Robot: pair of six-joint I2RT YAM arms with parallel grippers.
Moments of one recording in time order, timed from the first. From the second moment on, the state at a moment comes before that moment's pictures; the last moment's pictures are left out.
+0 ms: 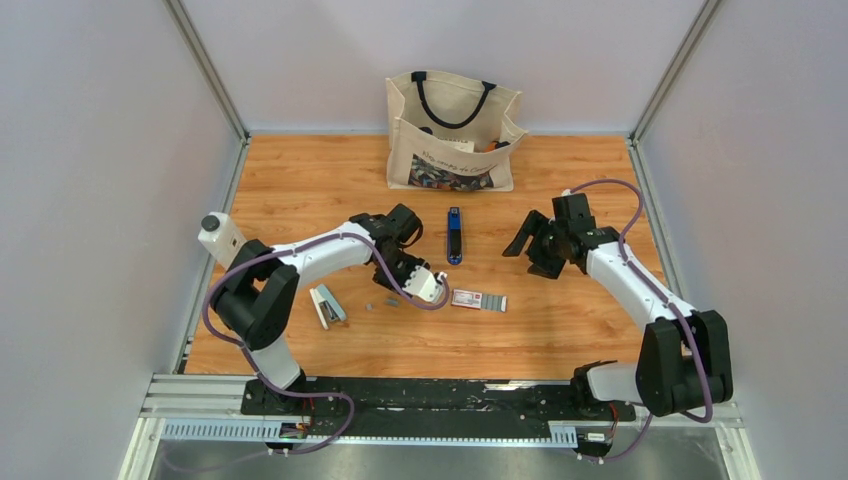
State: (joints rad) left arm -0.70 1.69 1.11 -0.76 0.25 1.41; right arm 0.22 1.31 0.87 -0.53 -0.20 0.73
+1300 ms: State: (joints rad) left arm -0.71 1.78 1.12 -0.72 0.18 1.54; right arm 0.18 1.36 0.83 -0.46 -0.33 0.69
